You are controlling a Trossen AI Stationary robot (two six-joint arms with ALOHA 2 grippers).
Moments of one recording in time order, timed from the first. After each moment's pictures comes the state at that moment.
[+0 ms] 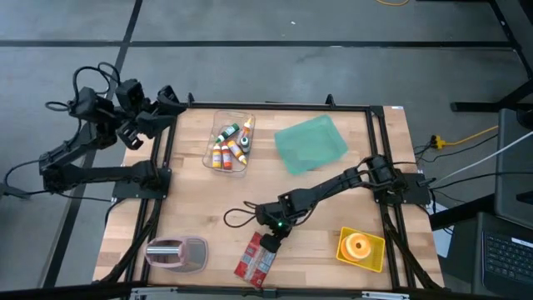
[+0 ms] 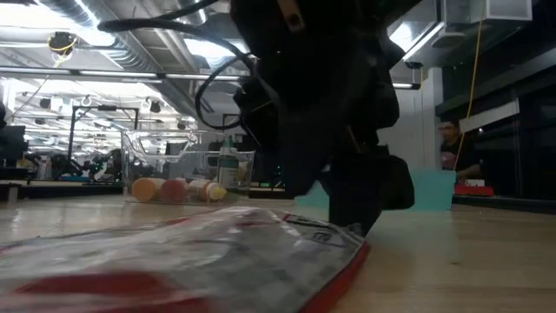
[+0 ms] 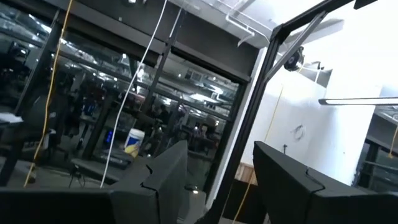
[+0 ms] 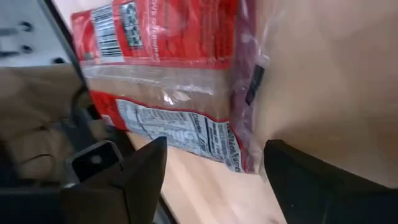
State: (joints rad) left arm 0.41 0.68 1.06 0.12 0.49 -0.63; right arm 0.32 2.18 1.43 -0.35 -0.52 1.00
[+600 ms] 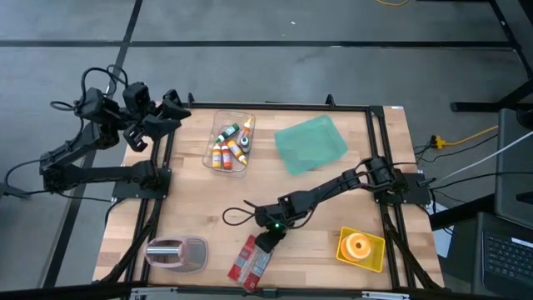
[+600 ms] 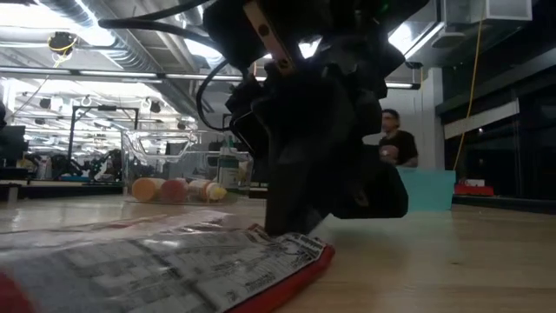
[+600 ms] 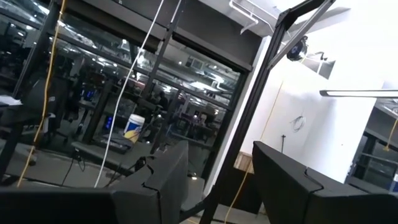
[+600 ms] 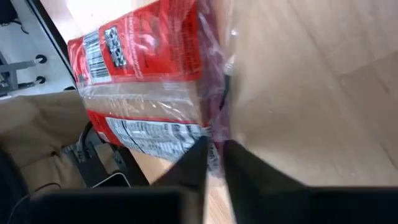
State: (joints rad) left arm 0.41 0.68 1.04 0.08 0.52 -0.62; right arm 0.32 2.19 1.43 -0.24 -0.46 1.12
